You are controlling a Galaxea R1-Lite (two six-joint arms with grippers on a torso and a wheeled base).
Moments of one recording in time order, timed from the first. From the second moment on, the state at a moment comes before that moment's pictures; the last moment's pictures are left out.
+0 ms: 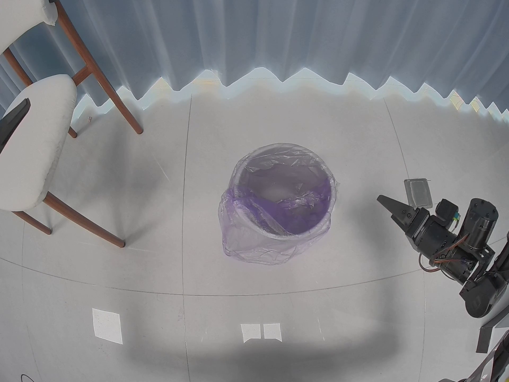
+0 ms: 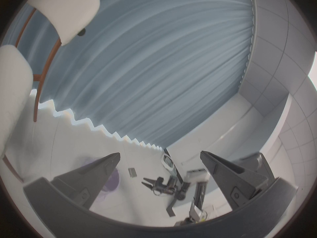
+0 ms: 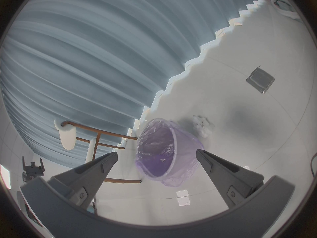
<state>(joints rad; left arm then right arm) 0.26 1.03 -0.61 -1.24 -1.10 -1.19 0.24 1.83 -0.29 -1.47 0.26 0.76</state>
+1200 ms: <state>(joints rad) -0.15 1.31 -0.70 -1.23 -0.65 -0.96 0.14 2.23 -1.06 -0.84 0.10 0.33</state>
